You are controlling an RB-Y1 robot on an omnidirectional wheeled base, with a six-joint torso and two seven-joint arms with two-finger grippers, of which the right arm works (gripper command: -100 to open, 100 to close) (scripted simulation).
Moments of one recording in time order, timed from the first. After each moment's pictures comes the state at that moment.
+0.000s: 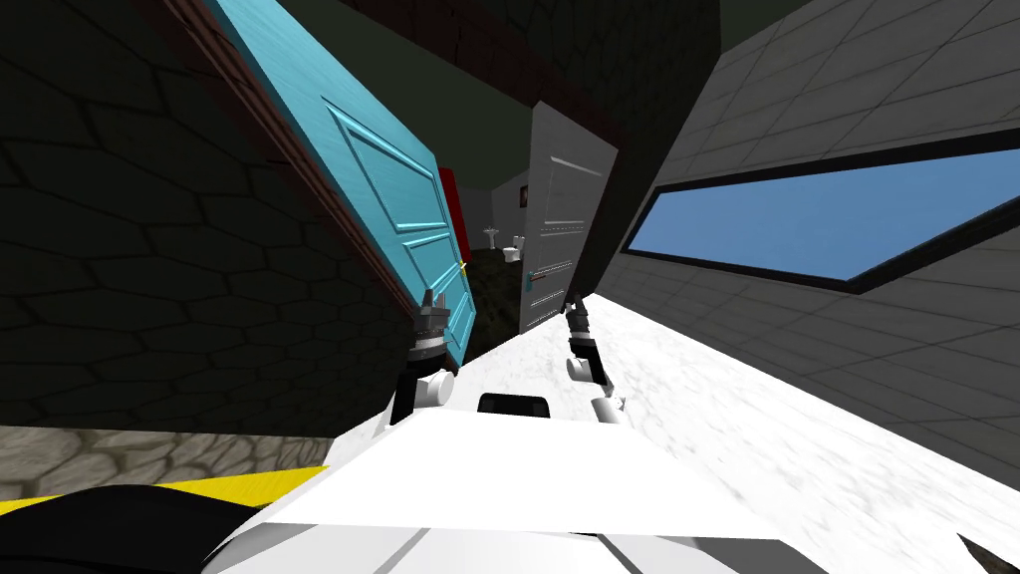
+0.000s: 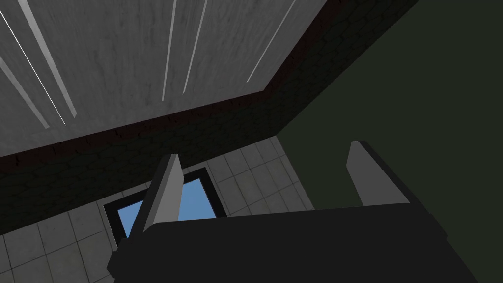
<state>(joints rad) 0.09 -0.11 -0.01 -1.59 -0.08 -0.60 0.05</state>
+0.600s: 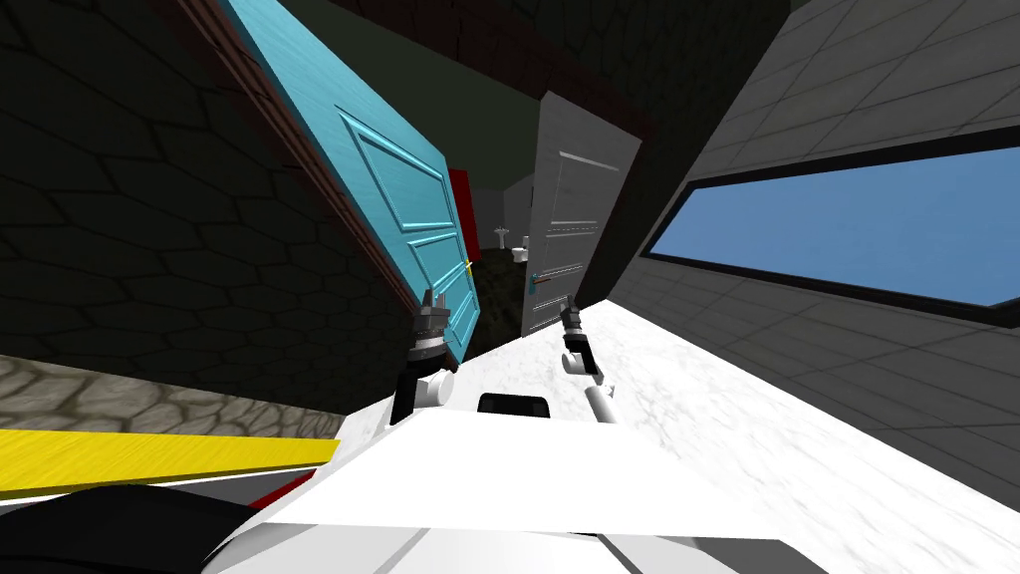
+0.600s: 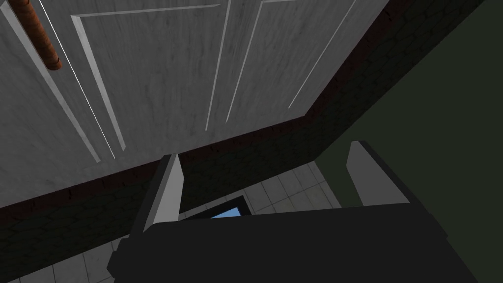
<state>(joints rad) -0.01 -0.12 0.01 -1.42 -0.12 -0.59 0.05</state>
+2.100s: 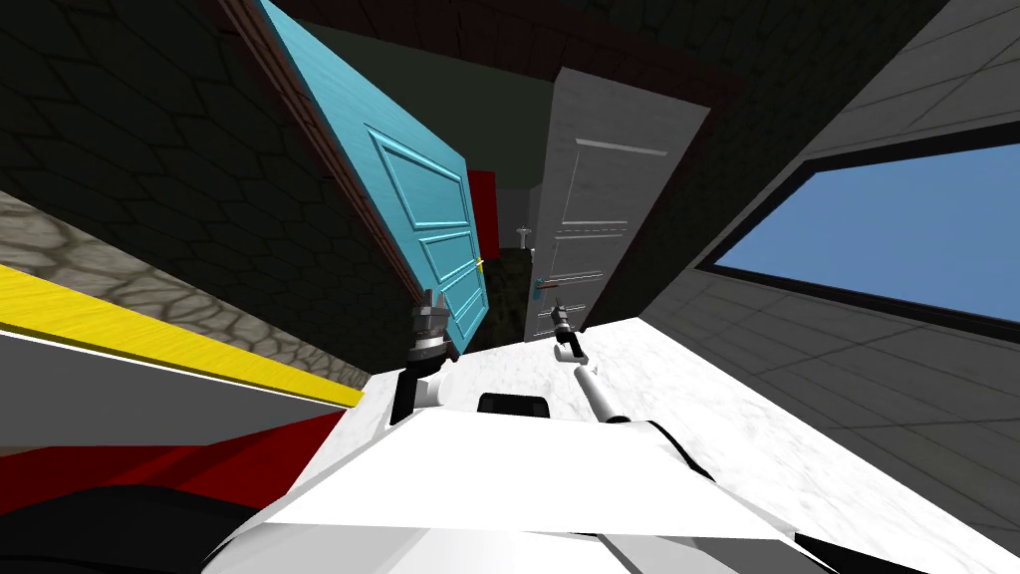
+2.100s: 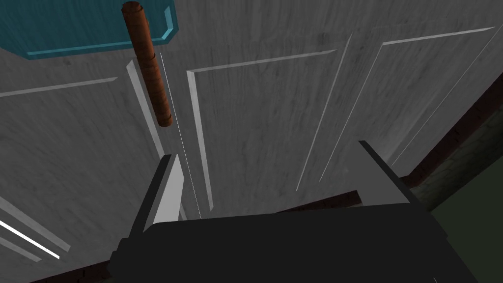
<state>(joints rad) -0.26 -0.15 0.05 -1.01 -0.22 -0.56 0.05</state>
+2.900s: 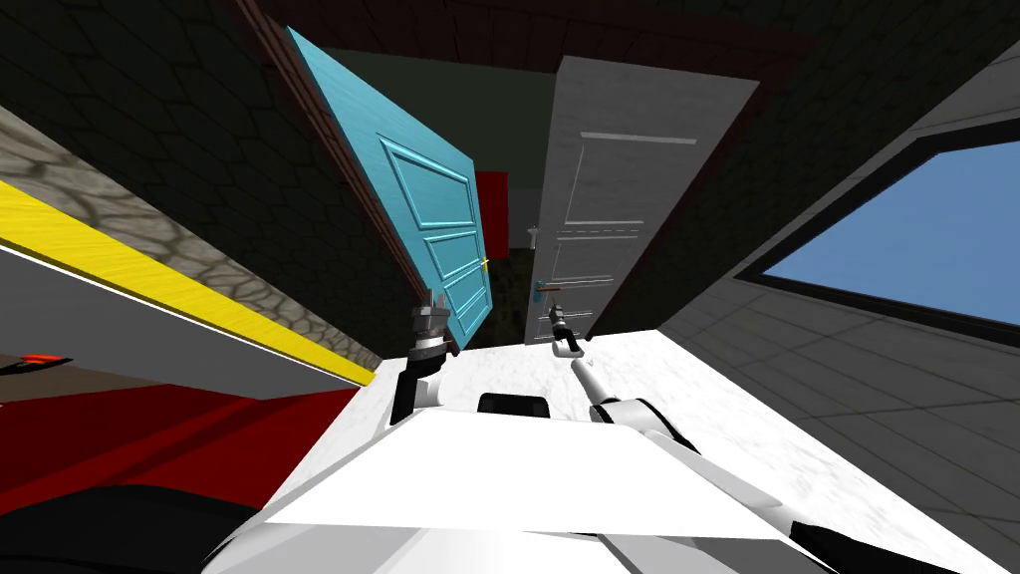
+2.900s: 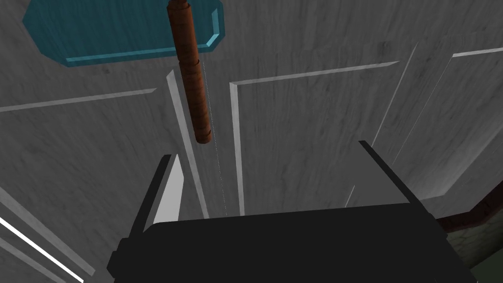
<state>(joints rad) -0.38 -0.16 0.07 -0.81 -0.27 -0.55 0.05</state>
